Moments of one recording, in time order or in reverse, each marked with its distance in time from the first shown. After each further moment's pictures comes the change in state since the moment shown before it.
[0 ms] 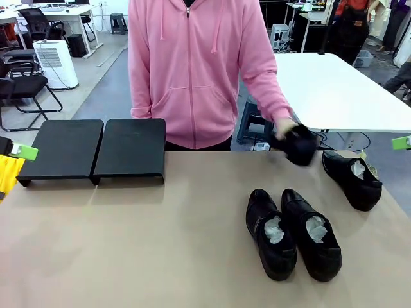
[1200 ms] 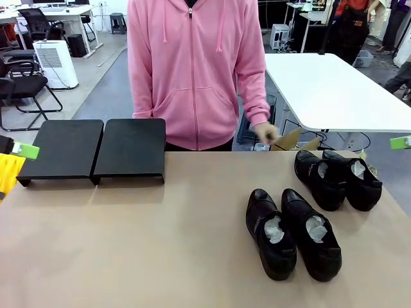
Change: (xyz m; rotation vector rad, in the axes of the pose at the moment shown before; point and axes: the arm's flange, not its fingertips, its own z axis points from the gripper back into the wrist) left arm 0.001 0.003 0.000 -0.017 -0.008 -0.022; right arm 0.001 -0.004 0.001 0.006 -0.017 0.021
